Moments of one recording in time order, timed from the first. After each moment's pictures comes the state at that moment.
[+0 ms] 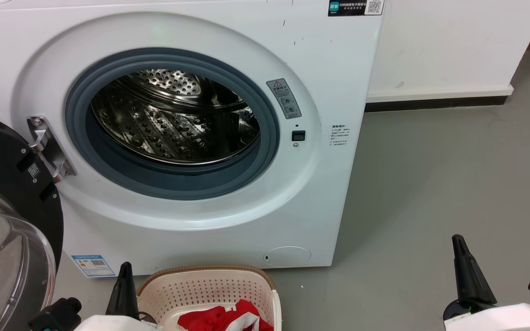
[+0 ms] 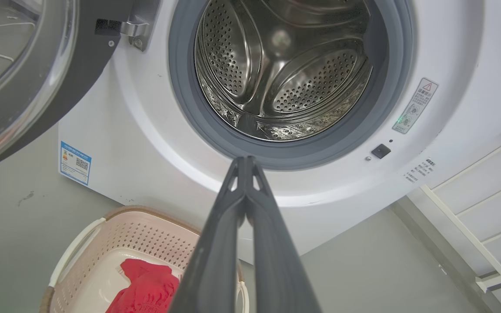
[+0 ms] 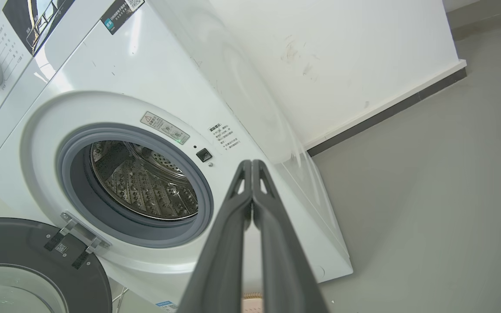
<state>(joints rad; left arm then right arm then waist) 0.11 0.07 -0.01 0.09 -0.65 0.04 -0.15 0.11 -0.08 0.01 0.02 0.66 0.13 -0.16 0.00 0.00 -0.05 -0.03</state>
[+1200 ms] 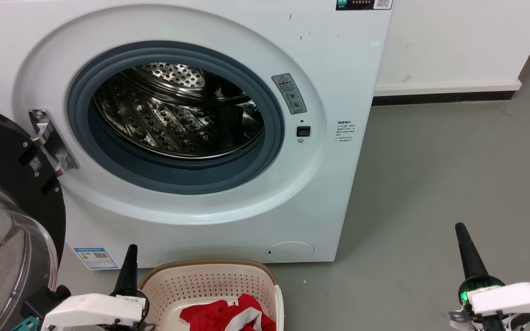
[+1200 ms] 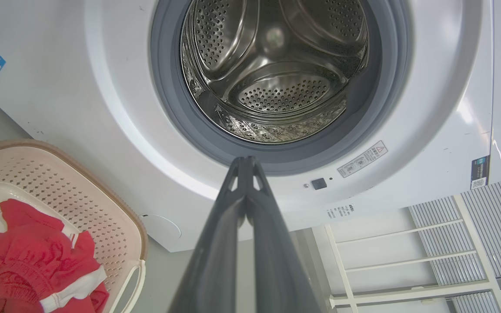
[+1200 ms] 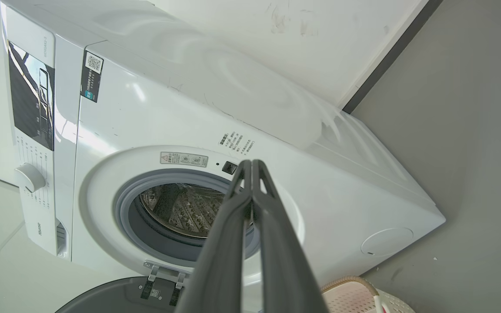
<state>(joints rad) 0.01 0.08 0.02 0.16 -1.15 -0.04 -0.04 0.01 -0.09 -0.01 0.13 1.16 0.13 -0.05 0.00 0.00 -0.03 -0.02</state>
